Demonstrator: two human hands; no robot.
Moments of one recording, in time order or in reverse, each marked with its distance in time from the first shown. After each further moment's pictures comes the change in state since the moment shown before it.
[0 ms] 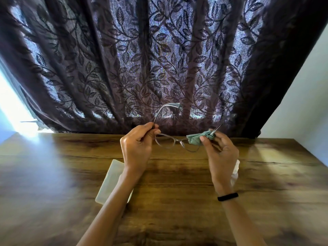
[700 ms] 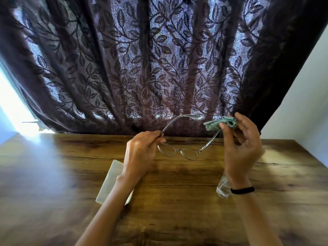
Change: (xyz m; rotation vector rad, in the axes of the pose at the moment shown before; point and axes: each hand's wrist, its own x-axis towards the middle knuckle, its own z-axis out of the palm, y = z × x) left_hand -0.007 -0.011 -0.006 0.237 -0.273 0.111; right_hand 0.022 -0.022 -0.019 -0.055 0.162 -0.447
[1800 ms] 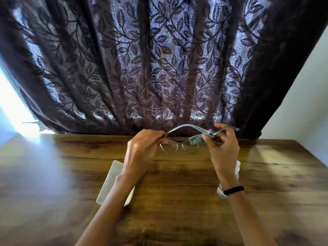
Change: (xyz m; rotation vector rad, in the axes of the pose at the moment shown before) left_hand 0.004 0.008 -0.008 -0.076 -0.024 0.092; right_hand -0.014 0.018 0.015 -0.166 -0.290 0.395
